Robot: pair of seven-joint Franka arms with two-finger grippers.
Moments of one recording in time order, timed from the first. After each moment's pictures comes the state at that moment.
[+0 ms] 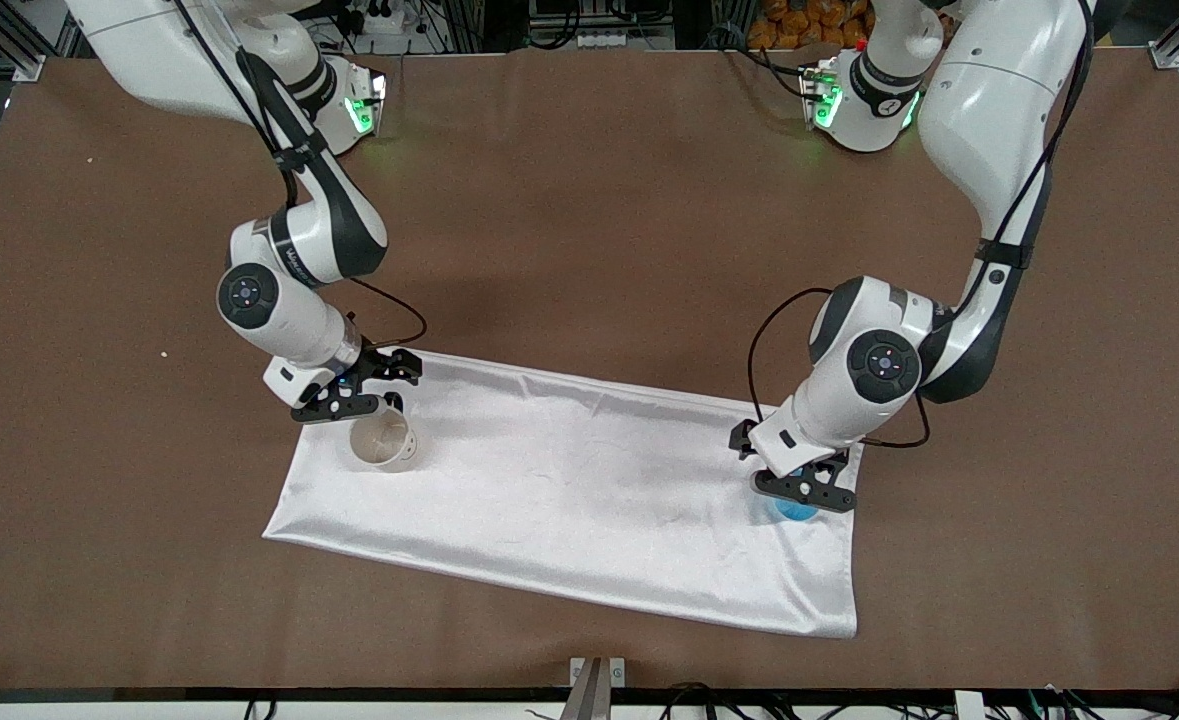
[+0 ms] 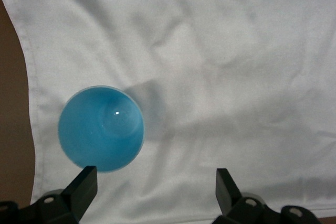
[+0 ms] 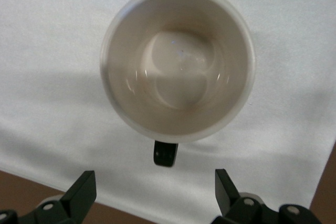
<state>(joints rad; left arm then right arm) -0.22 0.68 -0.20 -1.50 0.11 2.29 -0.17 0.16 0.40 0.16 -2.07 0.08 2.50 0.16</state>
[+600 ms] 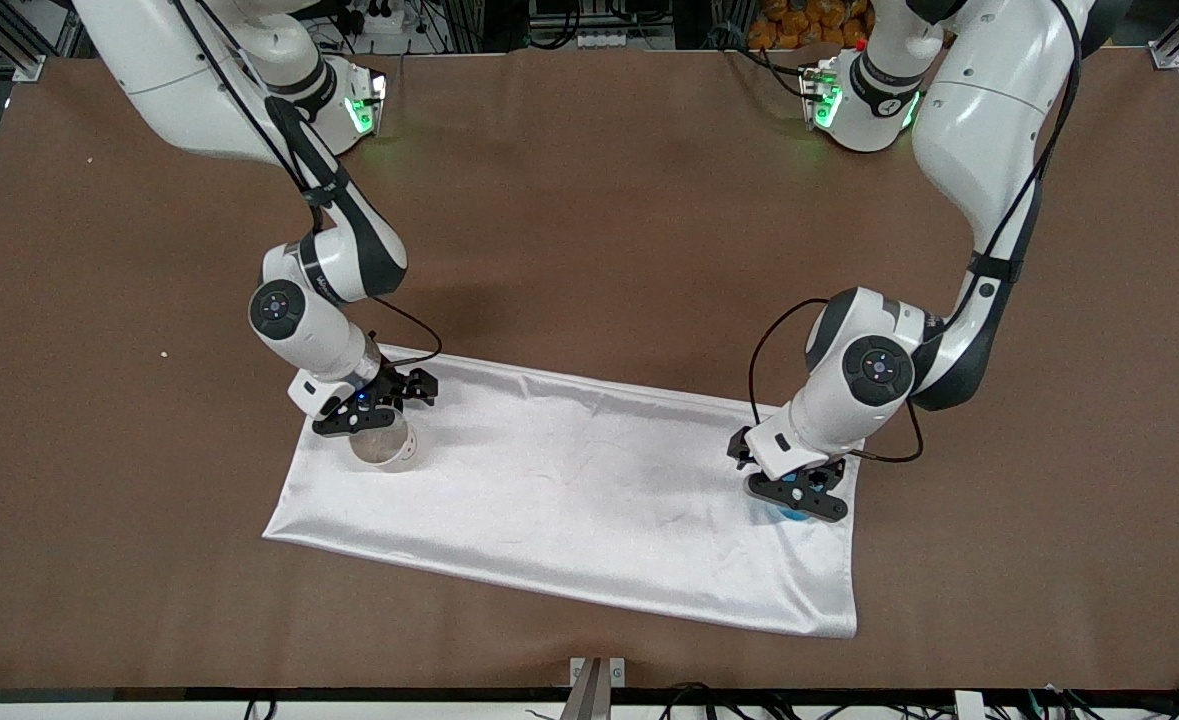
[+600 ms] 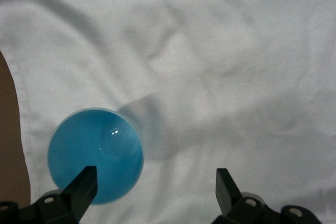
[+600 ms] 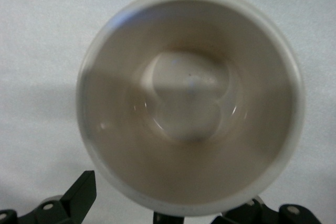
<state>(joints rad) -0.22 0.72 -0.19 -1.50 0.13 2.37 -0.10 0.18 0.51 0.15 -2.05 0.08 2.66 0.16</state>
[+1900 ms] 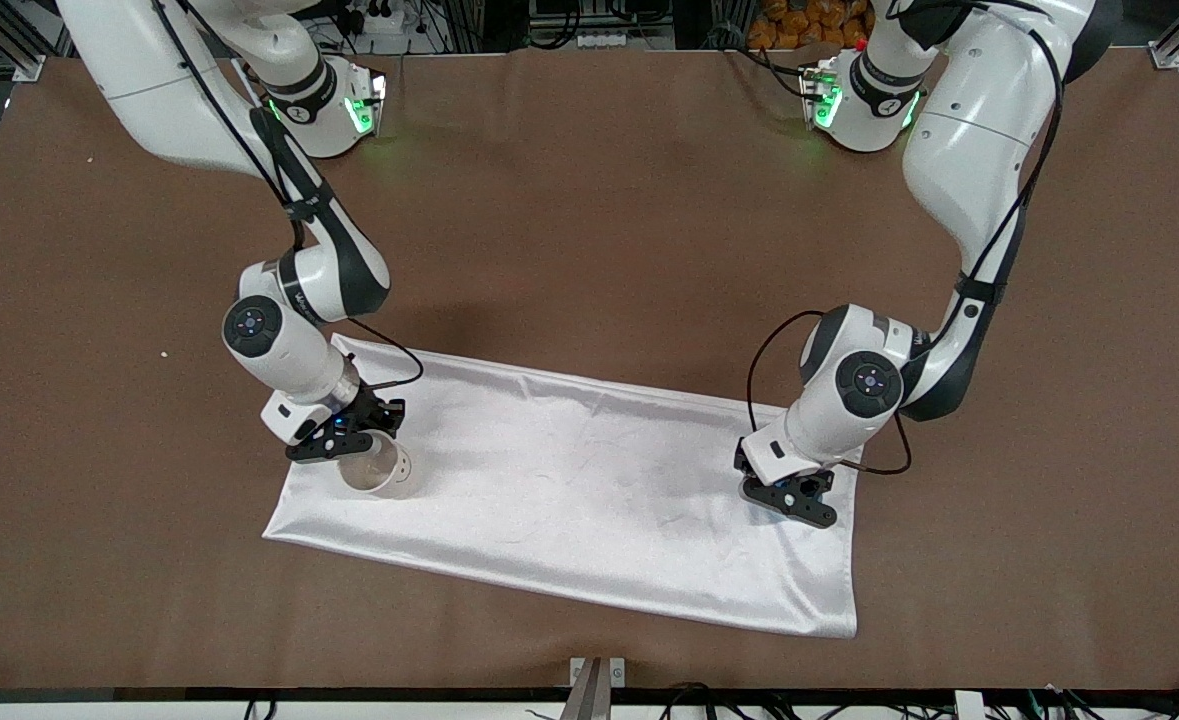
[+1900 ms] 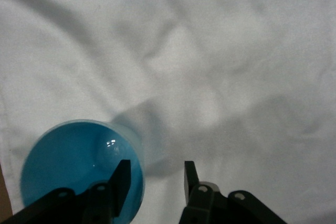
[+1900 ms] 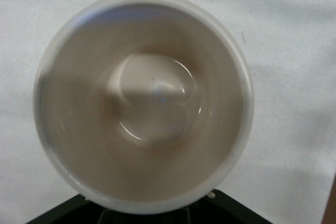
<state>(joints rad) -0.22 0.78 -0.19 -1.50 0.14 2.44 -0.05 0.16 0.50 0.12 -1.95 0.02 2.57 0.16</state>
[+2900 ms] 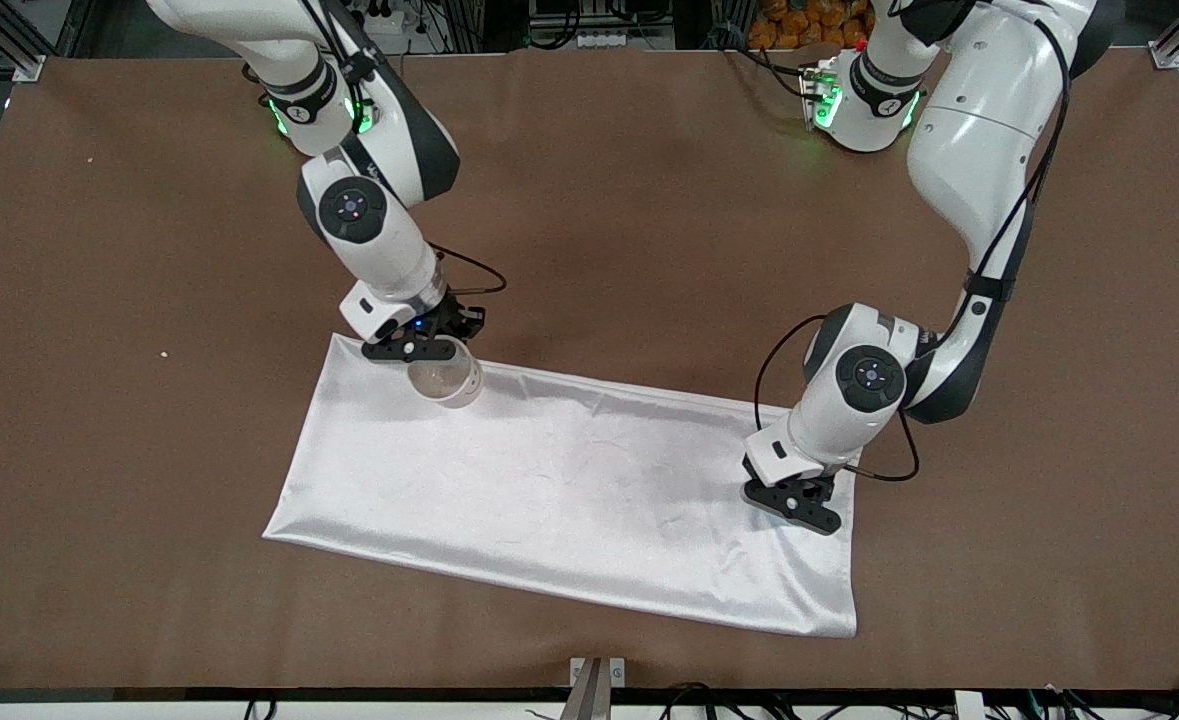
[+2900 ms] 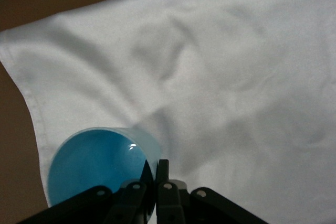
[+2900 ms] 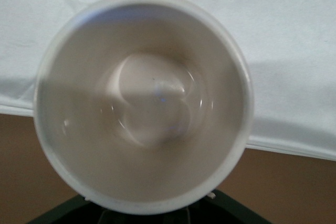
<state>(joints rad) -0.21 0.76 -0.19 -1.47 0.20 2.44 -0.04 0.43 0.27 0.15 -2.05 0.02 2.39 0.62</state>
